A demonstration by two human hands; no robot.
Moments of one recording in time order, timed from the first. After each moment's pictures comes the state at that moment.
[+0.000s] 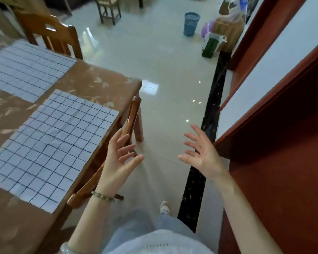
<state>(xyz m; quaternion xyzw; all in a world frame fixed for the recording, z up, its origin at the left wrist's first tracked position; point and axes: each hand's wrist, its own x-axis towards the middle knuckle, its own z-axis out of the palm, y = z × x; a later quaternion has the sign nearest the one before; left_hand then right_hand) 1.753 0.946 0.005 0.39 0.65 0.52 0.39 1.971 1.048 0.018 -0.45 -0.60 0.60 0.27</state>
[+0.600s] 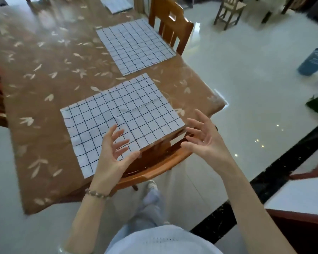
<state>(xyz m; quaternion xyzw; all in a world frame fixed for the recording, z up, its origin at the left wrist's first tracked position) 1.666 0.910 -0.002 0.15 0.77 0.60 0.18 1.769 1.140 0.028 -0.20 -0.71 0.66 0.08</state>
